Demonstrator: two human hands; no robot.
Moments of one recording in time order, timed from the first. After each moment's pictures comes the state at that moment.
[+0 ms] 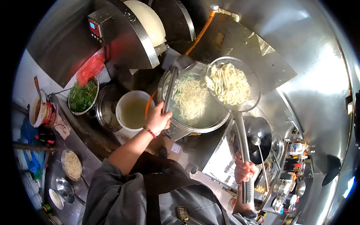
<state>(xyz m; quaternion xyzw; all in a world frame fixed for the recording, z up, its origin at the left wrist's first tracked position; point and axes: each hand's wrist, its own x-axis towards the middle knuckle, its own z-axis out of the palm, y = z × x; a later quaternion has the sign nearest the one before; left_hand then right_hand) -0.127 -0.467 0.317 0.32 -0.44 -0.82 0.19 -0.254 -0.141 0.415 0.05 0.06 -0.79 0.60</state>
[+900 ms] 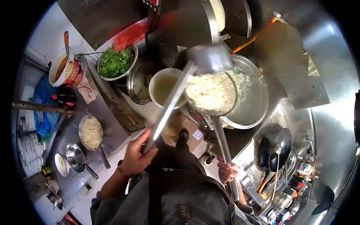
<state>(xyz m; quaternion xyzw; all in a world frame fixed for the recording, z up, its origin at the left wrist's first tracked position) 0.146 -0.439 0.369 0.34 -0.66 -0.63 0.24 -0.133 -0.225 0.327 0.18 0.00 -0.64 0.75</state>
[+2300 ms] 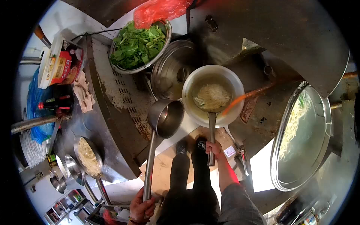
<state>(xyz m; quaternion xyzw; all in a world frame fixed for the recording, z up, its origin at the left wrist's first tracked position) 0.183 -0.441 0.194 0.62 -0.01 -0.72 0.31 -0.105 -0.470 -0.169 0.03 0.53 -0.33 0.78</state>
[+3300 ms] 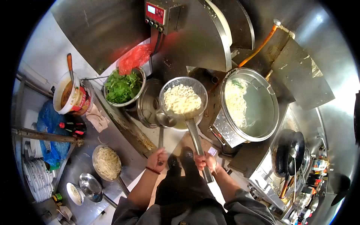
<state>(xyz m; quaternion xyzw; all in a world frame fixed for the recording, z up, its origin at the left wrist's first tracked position) 0.199 -0.502 0.114 0.27 0.16 -0.91 0.25 -0.049 -0.377 0.176 -0.02 0.33 -0.49 0.80</state>
